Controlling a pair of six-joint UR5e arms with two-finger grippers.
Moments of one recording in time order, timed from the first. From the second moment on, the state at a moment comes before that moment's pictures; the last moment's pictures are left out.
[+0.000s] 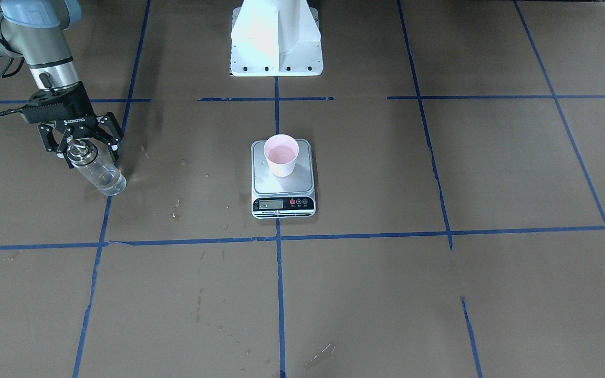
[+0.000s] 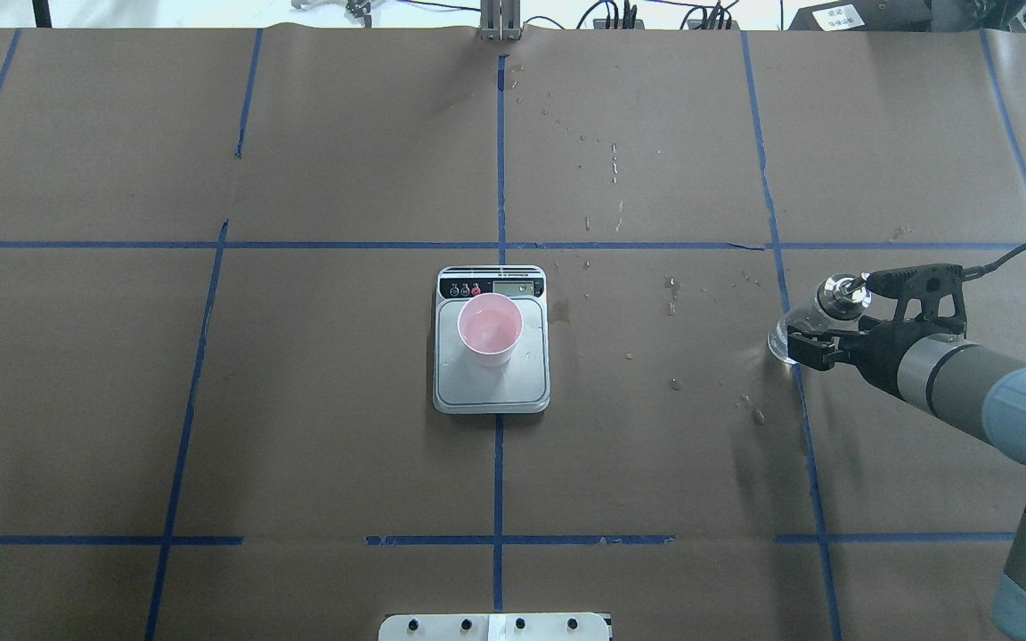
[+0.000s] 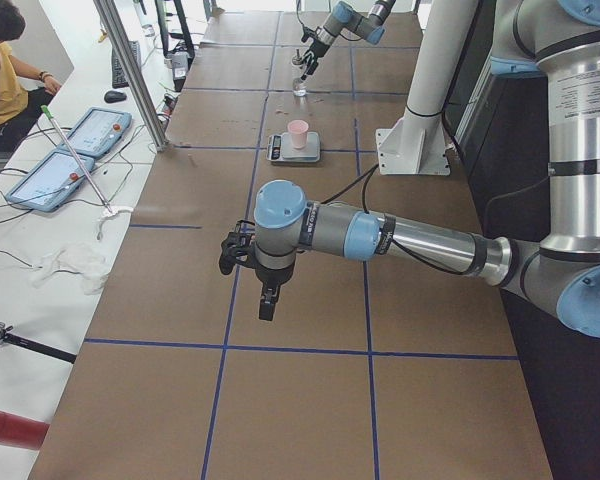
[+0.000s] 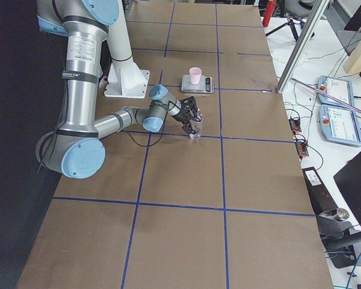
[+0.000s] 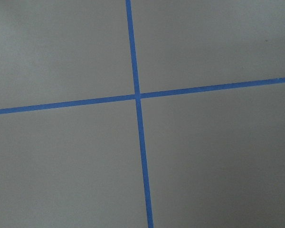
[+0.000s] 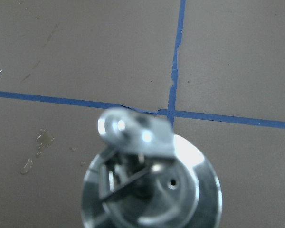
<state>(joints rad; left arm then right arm) -1.56 -1.44 -1.91 -1.55 -2.31 -0.03 0.50 -1.72 1.94 -0.80 1.38 1.09</state>
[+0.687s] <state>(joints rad) -1.56 -1.44 -1.91 -1.55 -2.31 -0.03 0.42 -1.72 1.91 -0.75 1.22 1.11</state>
